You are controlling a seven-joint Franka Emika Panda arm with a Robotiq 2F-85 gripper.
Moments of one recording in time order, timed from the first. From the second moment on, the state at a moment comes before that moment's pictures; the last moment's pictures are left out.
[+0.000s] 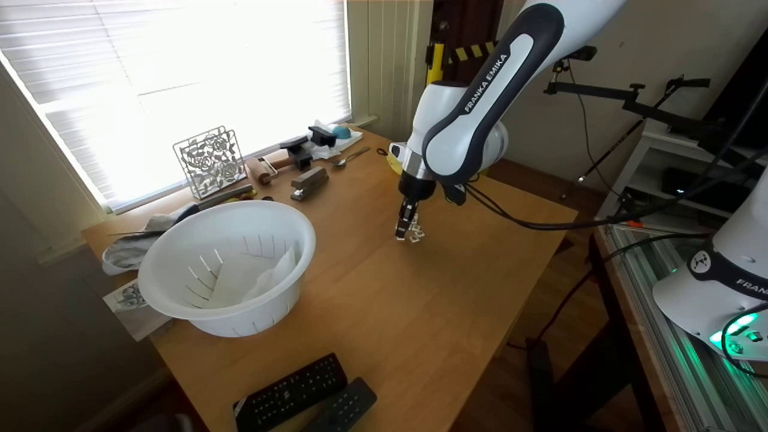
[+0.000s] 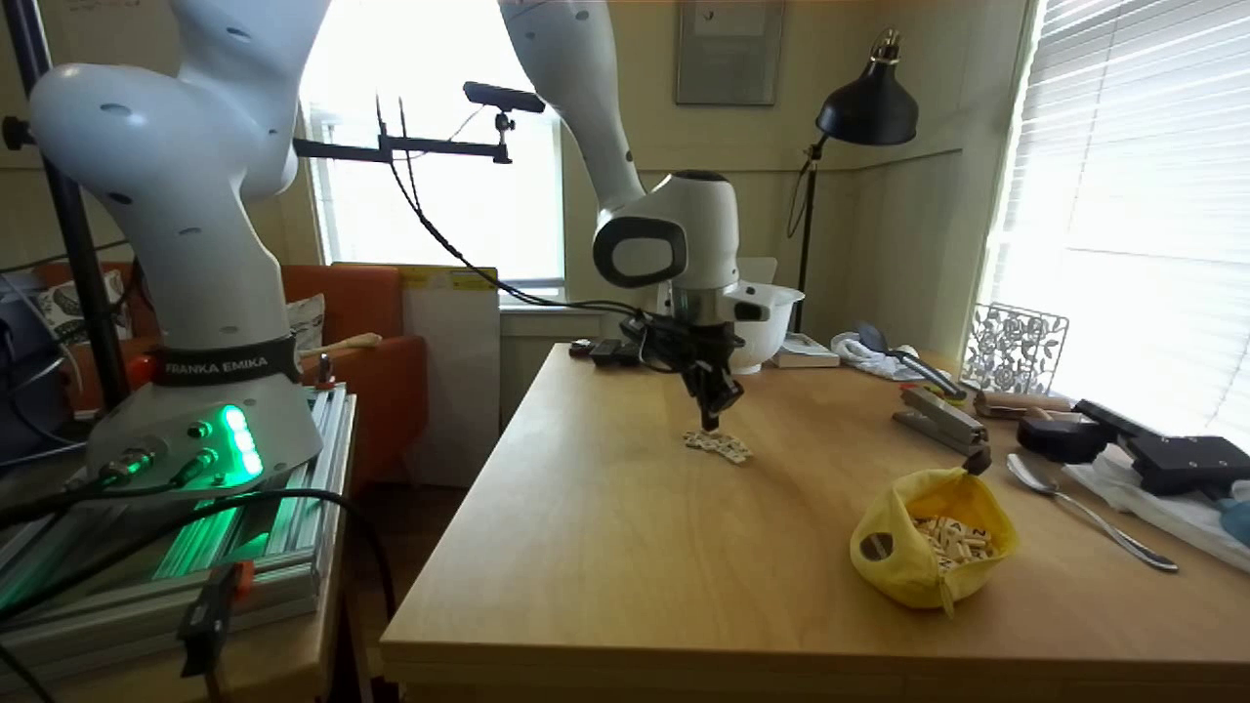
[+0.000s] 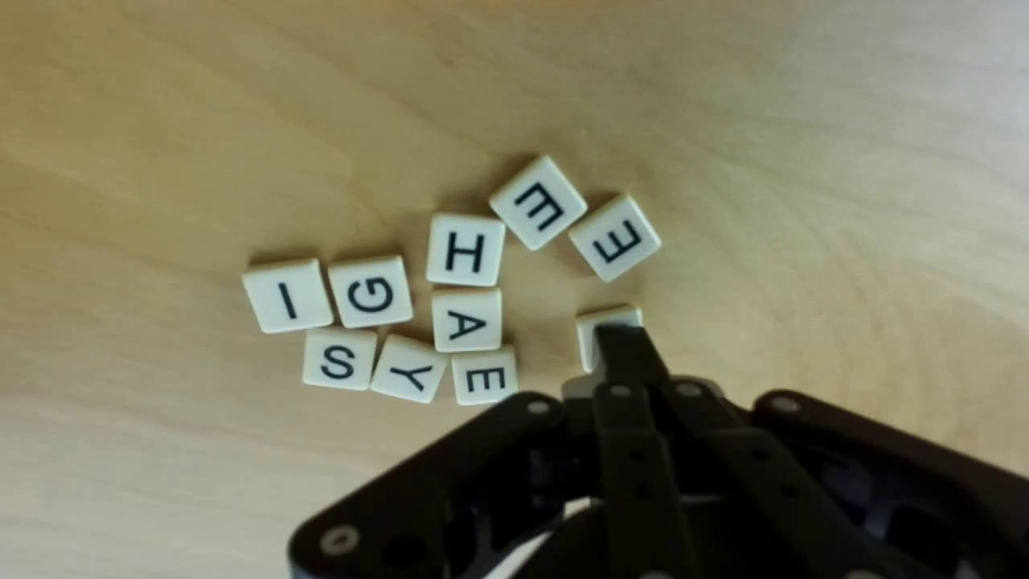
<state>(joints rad) -0.31 0.54 0.15 -2.23 0.25 2.93 -0.46</state>
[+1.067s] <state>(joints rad) -0.30 0.49 0.16 -2.25 0.25 2.92 -0.37</state>
